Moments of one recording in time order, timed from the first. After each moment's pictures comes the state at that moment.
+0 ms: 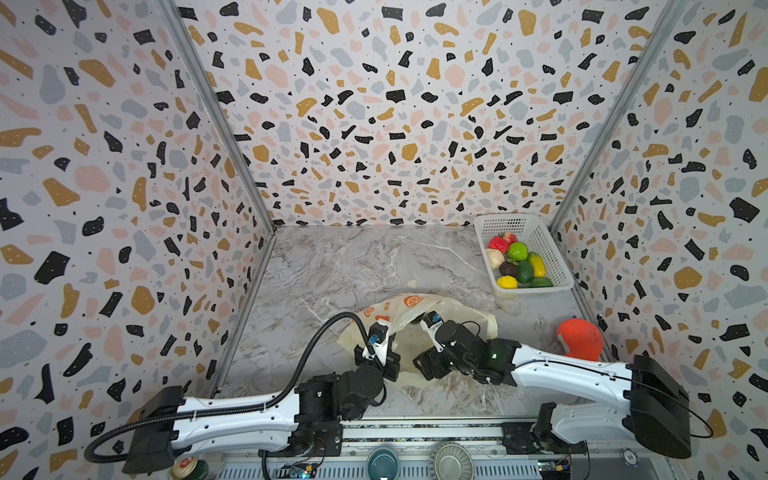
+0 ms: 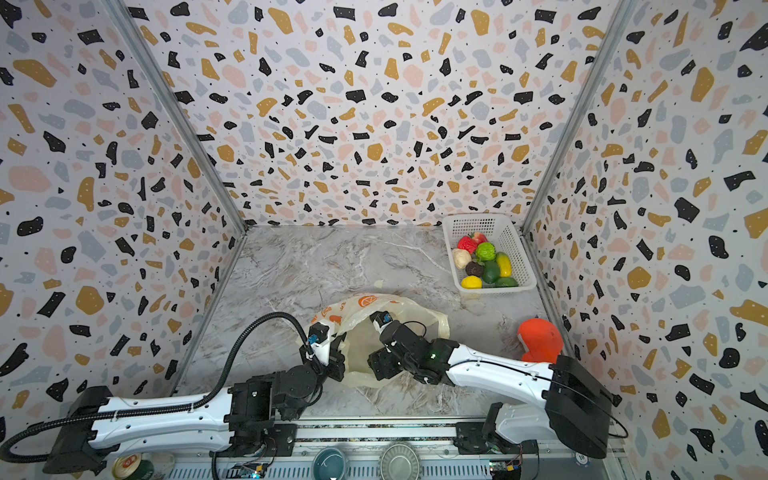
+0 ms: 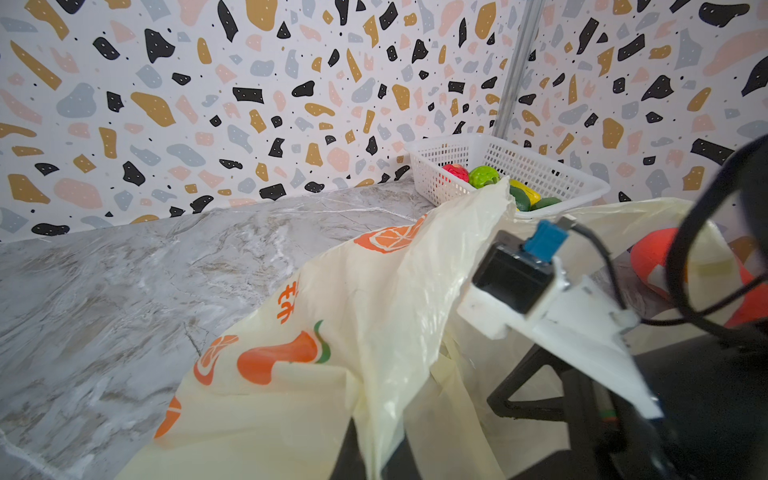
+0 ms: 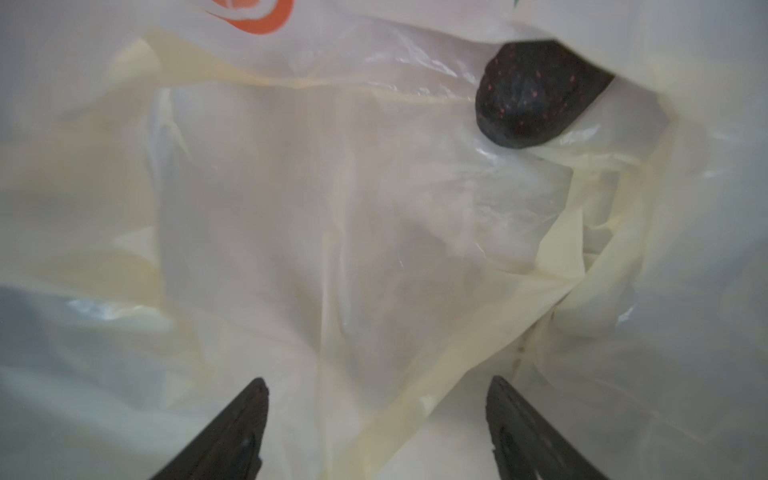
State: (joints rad) left arm -1.35 0.83 0.44 0.08 -0.87 -0.32; right arm 1.04 1.32 0.74 -0.30 0.01 0.49
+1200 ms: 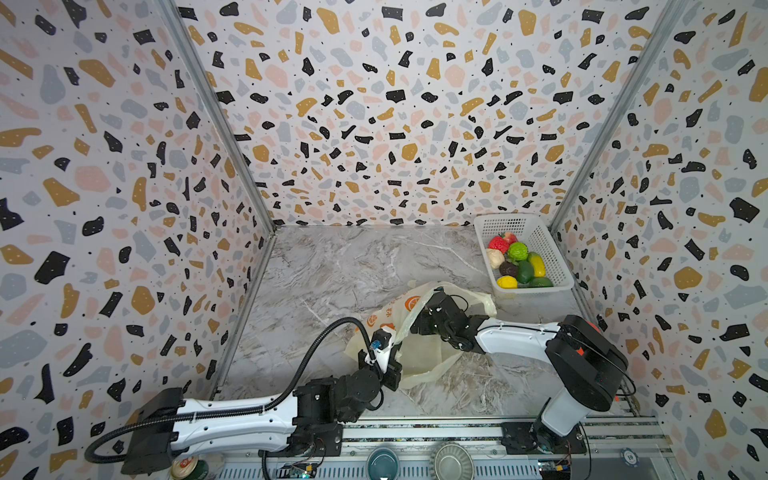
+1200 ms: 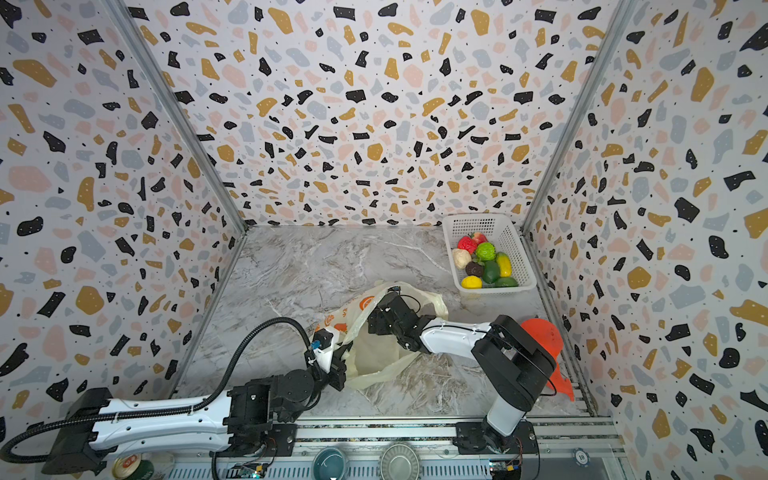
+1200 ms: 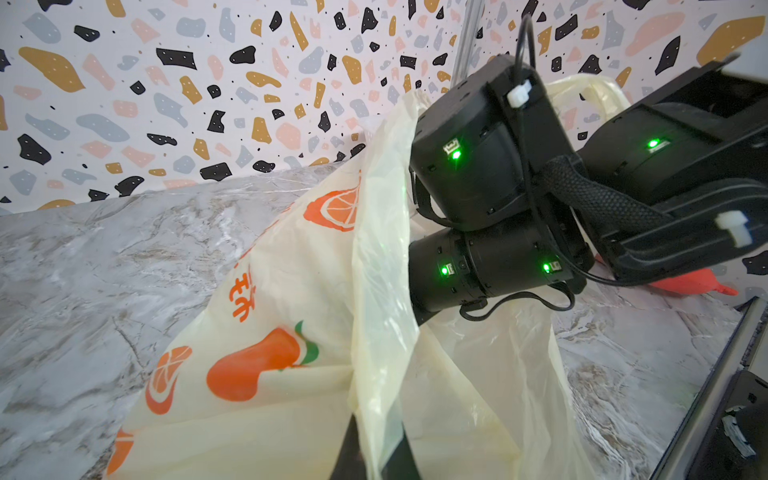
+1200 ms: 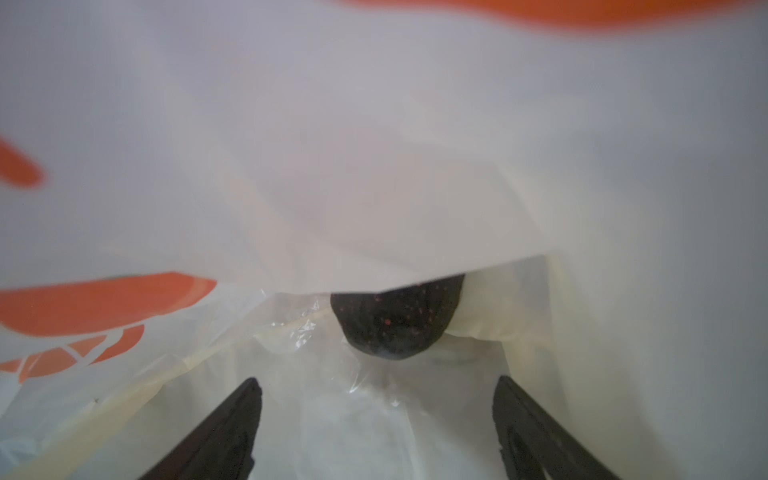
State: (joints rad) left arm -1.36 0.80 0.38 0.11 -0.72 -0.34; right arm 0.85 1.66 0.86 0.08 0.15 0.64
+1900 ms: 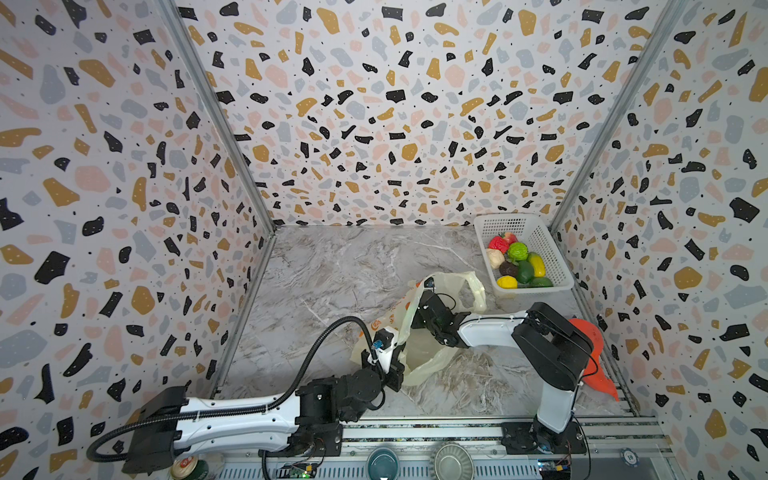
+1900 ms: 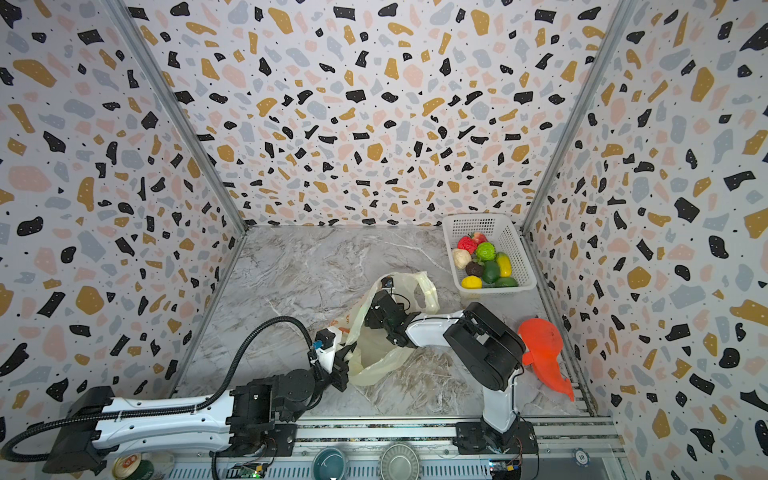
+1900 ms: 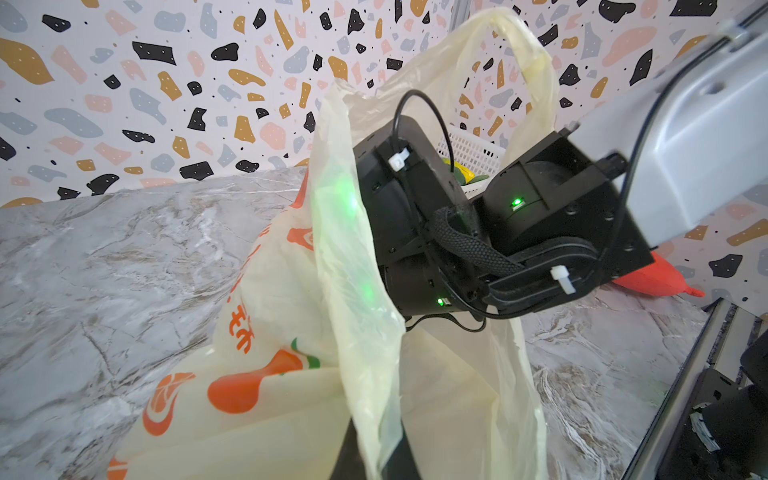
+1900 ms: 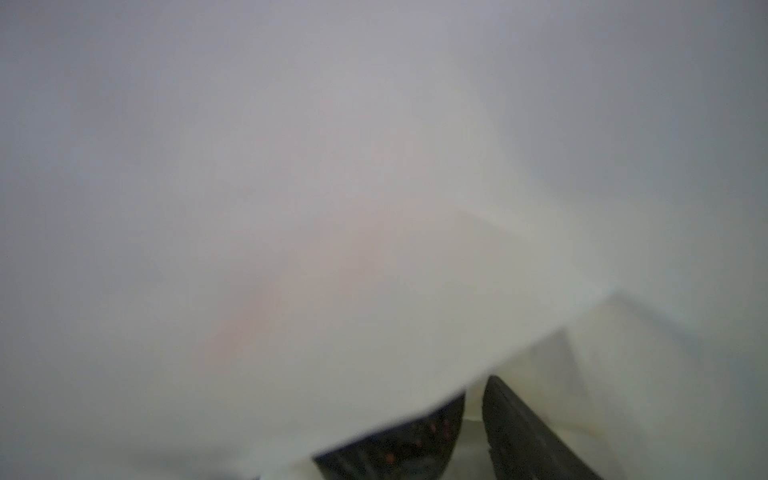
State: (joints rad) left arm -1.36 0.82 0.38 0.15 -0.69 -0.34; right arm 0.85 1.88 0.97 0.18 0.29 0.59
